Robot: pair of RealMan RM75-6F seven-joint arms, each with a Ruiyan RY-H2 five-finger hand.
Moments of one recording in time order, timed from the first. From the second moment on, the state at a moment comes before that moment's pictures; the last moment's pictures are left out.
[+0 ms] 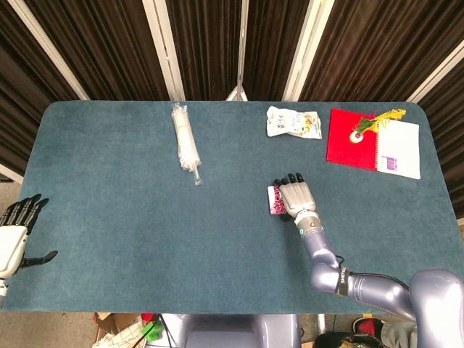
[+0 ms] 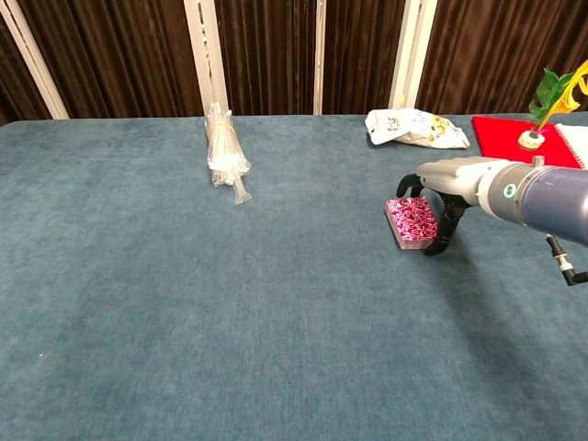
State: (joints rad) left arm -0.13 -1.08 -0.03 -1.64 1.45 1.39 -0.01; right arm 0.89 -1.64 0.21 -1.32 -0.54 0.87 -0.72
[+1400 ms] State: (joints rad) left arm -0.13 -1.09 -0.03 -1.64 1.45 1.40 0.02; right arm 0.78 -1.53 0.16 -1.40 -0.65 0.97 -0.57
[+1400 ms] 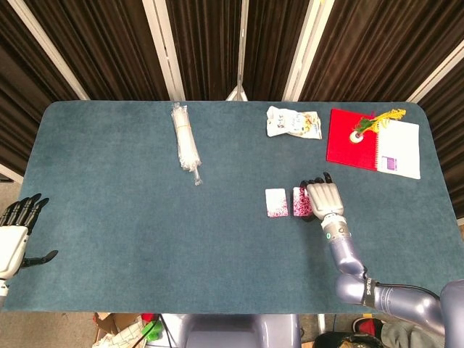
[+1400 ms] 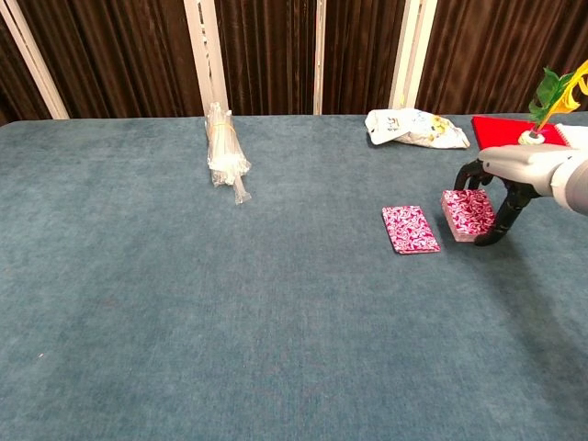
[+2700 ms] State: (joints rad) left arm -0.13 -1.08 -0.03 -1.64 1.44 1.40 0.02; right arm 0.77 -1.57 0.16 -1.32 -0.67 0.96 -0.55
